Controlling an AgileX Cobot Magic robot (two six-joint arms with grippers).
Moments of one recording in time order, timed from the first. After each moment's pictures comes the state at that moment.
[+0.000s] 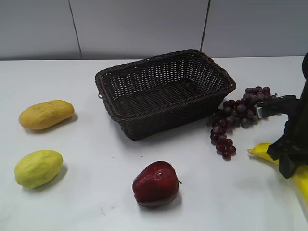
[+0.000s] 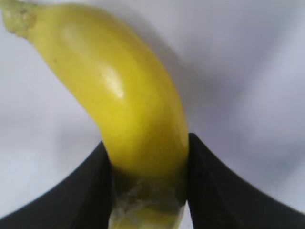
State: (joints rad) left arm -0.05 -0.01 -0.49 0.15 1.07 0.04; right arm 0.16 1.83 -0.95 -0.02 0.89 -0.12
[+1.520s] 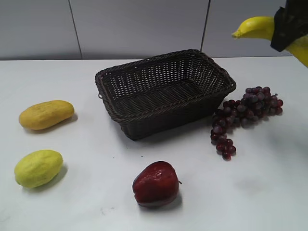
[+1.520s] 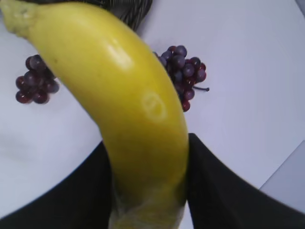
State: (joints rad) left arm -0.05 -0.01 -0.49 0.15 1.07 0.04; right arm 0.28 1.74 -1.66 -0.08 1.21 -0.58
